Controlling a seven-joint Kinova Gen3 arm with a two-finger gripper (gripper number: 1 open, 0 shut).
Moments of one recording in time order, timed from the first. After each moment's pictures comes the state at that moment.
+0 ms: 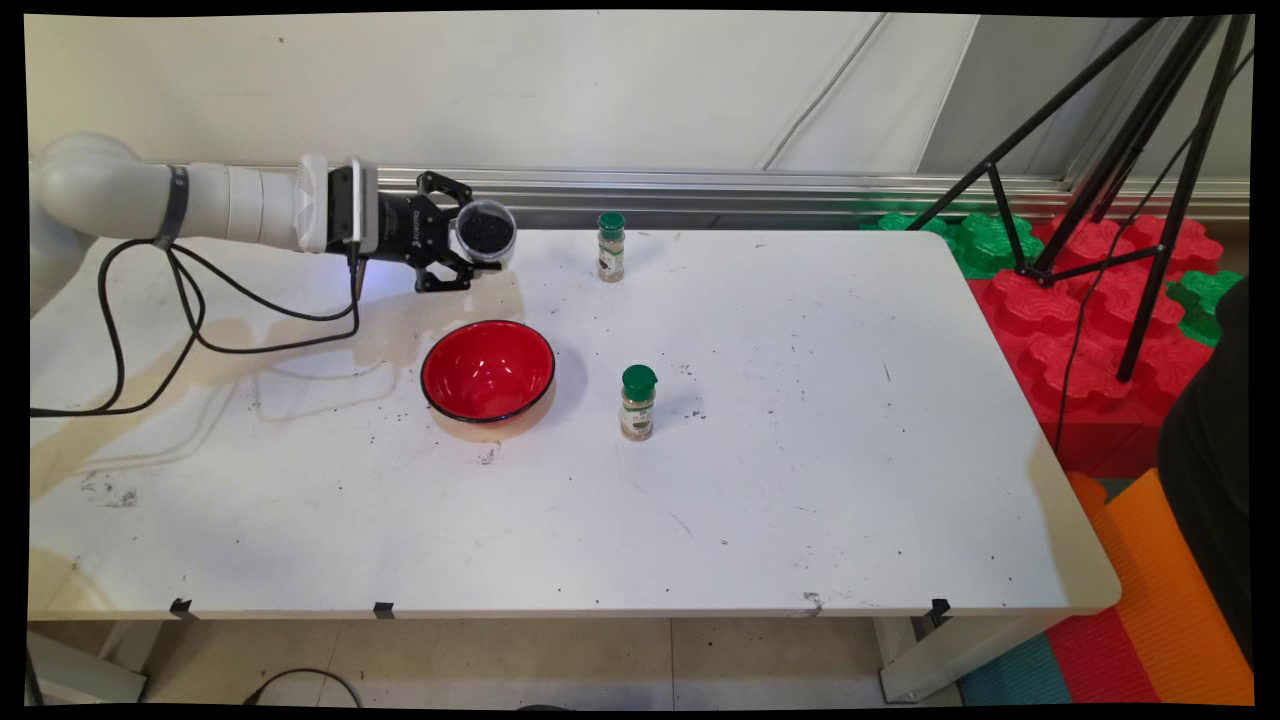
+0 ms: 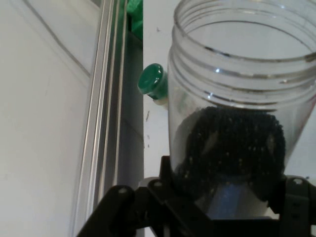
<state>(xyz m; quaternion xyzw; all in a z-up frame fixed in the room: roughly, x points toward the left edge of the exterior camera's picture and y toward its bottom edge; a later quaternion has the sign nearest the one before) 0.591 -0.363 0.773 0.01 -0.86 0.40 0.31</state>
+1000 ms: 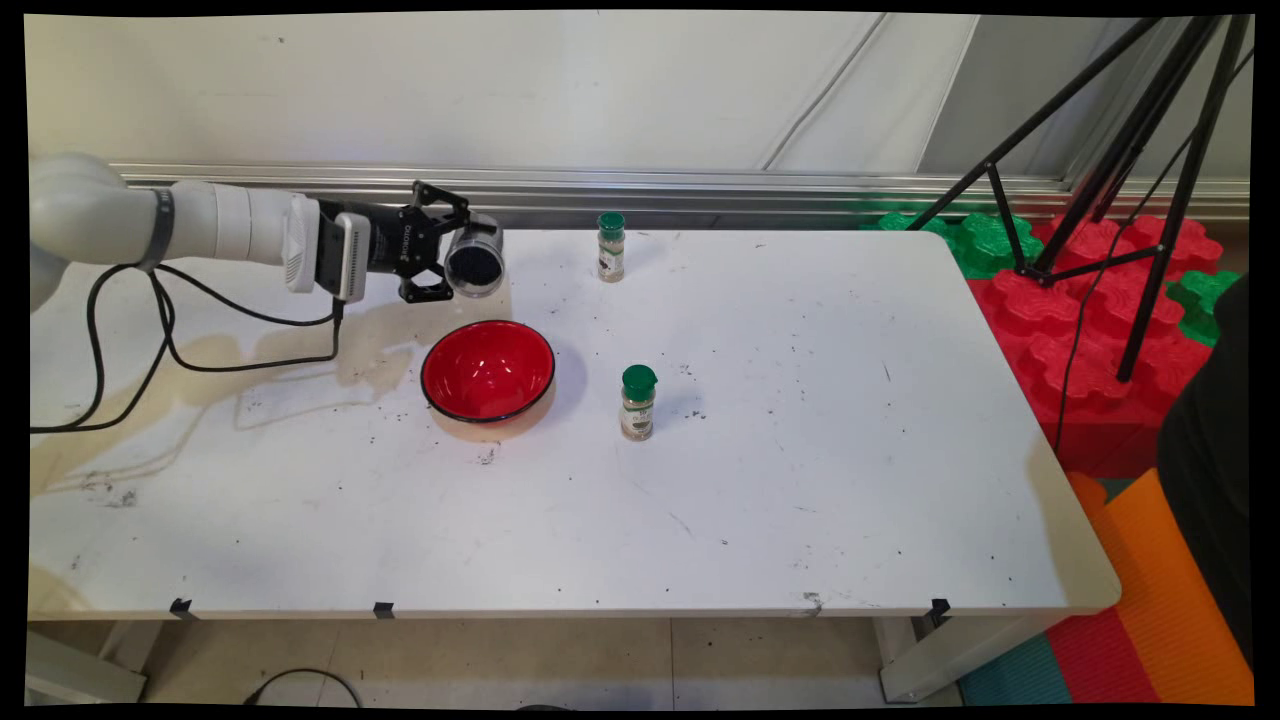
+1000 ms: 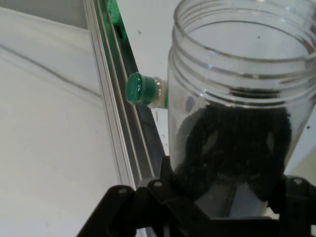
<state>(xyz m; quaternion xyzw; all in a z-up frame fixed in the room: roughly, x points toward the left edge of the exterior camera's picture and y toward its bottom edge) 0.588 -0.342 0.768 -0.14 -0.85 0.47 0.21</state>
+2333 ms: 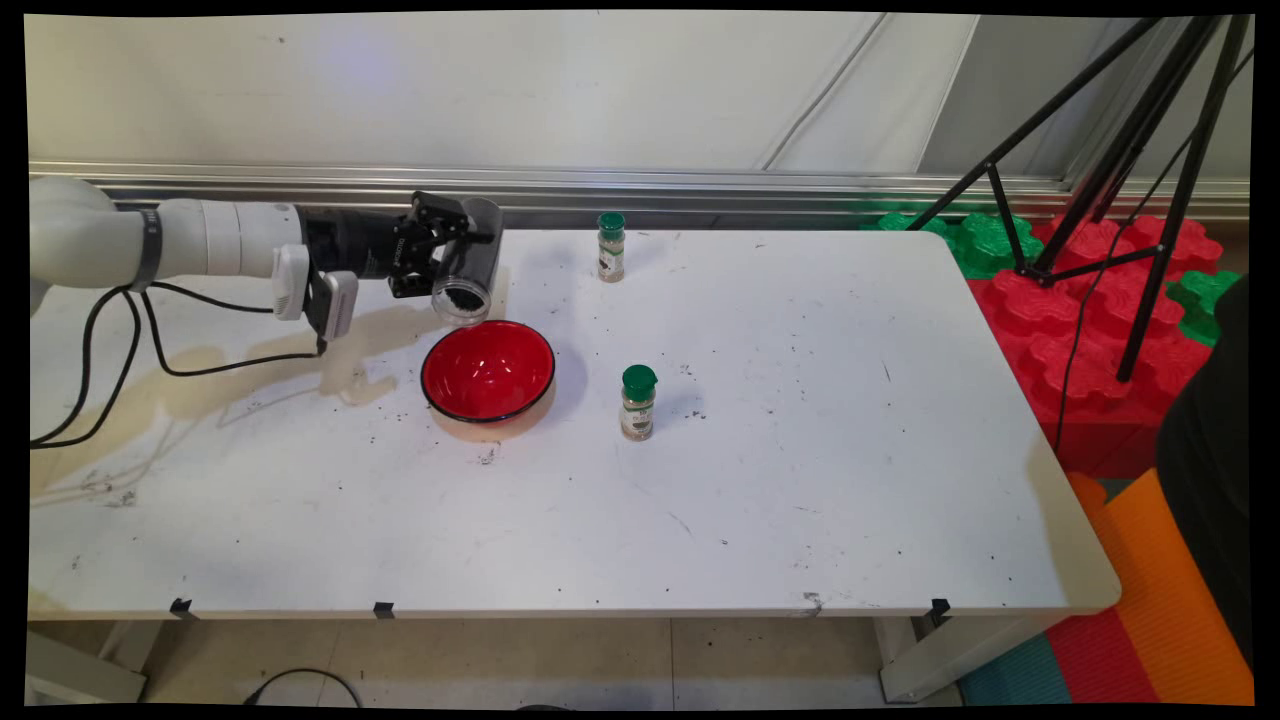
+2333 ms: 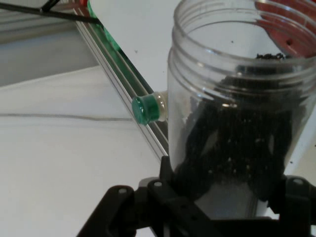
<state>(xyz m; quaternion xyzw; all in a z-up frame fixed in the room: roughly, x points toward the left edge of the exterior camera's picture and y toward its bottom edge) 0.591 -0.327 0.759 -0.32 -0.78 0.53 0.10</state>
